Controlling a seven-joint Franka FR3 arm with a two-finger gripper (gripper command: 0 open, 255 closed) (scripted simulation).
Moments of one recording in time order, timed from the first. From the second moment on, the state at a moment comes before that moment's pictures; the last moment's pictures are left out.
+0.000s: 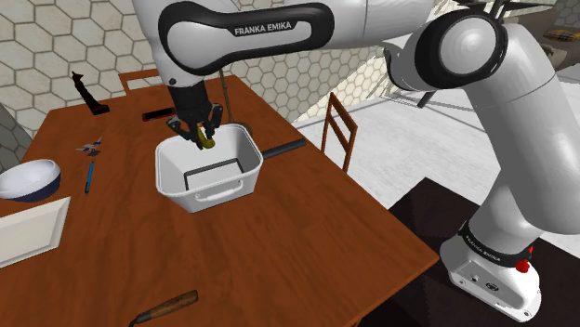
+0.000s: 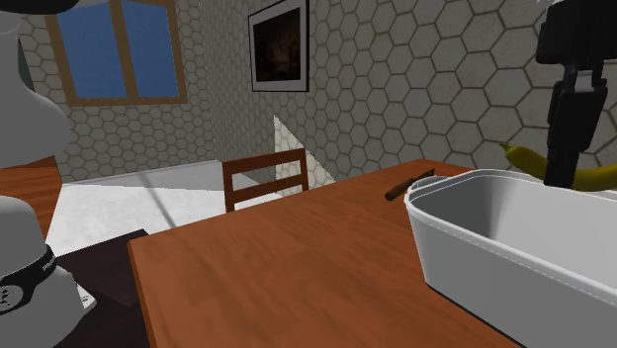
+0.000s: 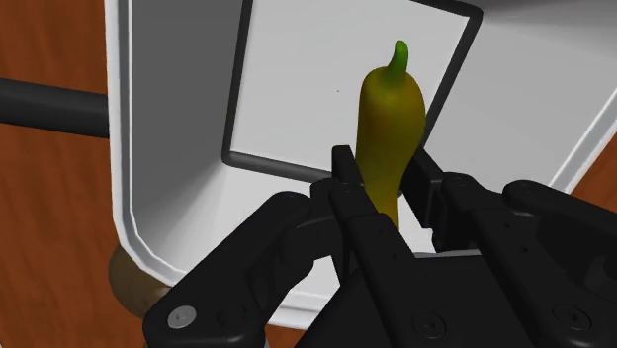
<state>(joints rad) 0.32 0.74 0.62 -1.00 -0.45 1.66 0.79</state>
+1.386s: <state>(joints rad) 0.32 0.74 0.62 -1.02 -0.45 1.67 0.80</state>
